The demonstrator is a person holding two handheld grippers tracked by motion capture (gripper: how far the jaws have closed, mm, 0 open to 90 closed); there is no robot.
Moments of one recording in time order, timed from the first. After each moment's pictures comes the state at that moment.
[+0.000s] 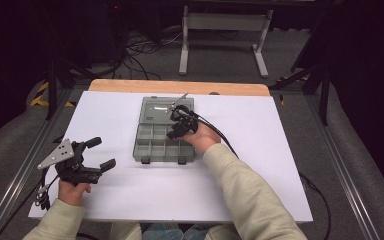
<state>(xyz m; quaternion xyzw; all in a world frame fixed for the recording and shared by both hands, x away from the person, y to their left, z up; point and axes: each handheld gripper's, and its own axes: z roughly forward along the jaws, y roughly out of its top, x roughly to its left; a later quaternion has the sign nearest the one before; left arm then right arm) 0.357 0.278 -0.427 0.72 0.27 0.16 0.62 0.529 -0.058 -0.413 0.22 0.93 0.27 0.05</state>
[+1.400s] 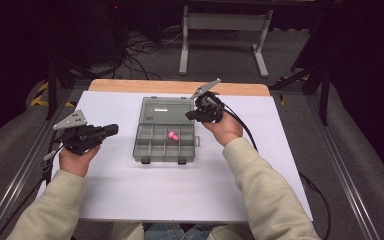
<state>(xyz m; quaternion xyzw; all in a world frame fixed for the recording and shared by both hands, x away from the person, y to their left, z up) 0.422 0.264 -0.378 0.78 0.30 0.13 0.53 0.513 -0.124 -0.347 0.23 0.90 0.35 0.12</state>
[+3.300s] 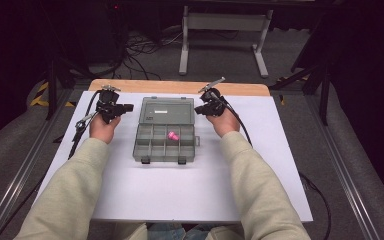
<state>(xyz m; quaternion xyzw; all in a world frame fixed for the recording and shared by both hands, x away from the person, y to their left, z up) 0.556 0.220 -0.410 0.78 0.47 0.11 0.39 0.572 -0.146 -0.395 0.34 0.87 0.33 0.13</state>
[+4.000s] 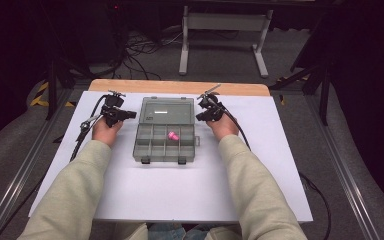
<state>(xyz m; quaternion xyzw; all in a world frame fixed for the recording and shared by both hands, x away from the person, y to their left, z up) 0.566 0.215 -0.435 0.81 0.47 0.06 0.36 0.578 -0.144 -0.425 0.36 0.88 0.29 0.11</state>
